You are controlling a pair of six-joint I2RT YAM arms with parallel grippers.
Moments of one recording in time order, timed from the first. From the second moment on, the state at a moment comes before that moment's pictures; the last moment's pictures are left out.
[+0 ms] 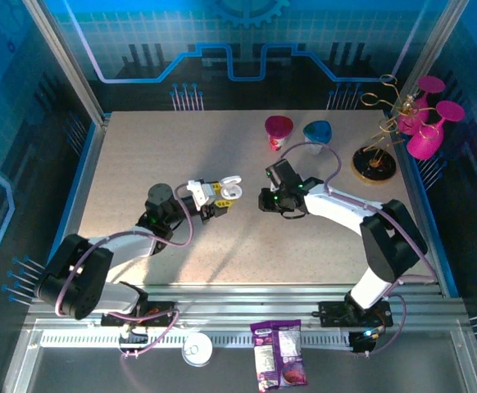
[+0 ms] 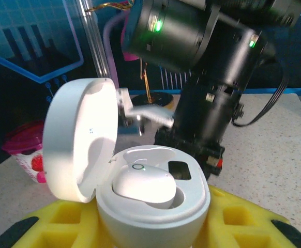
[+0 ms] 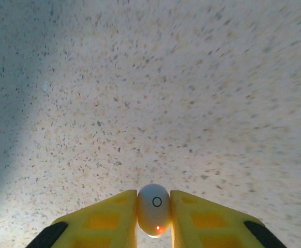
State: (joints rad) left arm -0.37 1.38 0.45 0.89 0.76 0.19; right arm 0.60 1.64 1.06 -0.44 -0.03 0.58
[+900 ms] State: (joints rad) left arm -0.37 1.61 0.59 1.01 0.91 -0.05; right arm 0.73 1.25 1.05 -0.35 0.03 0.31
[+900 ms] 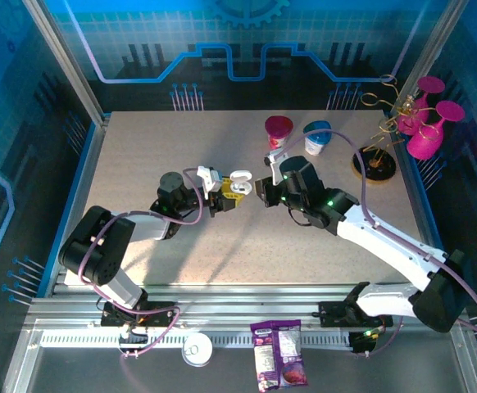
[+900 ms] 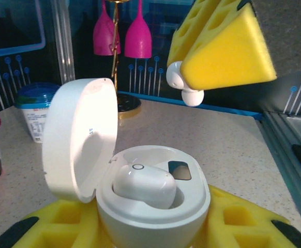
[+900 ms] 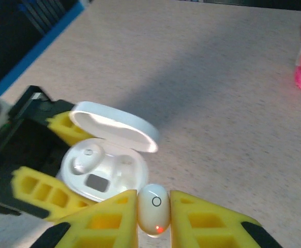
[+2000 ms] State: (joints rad) left arm -0.37 1.62 0.59 1.13 1.02 -0.20; right arm 0.73 1.25 0.99 -0.23 -0.13 0.23
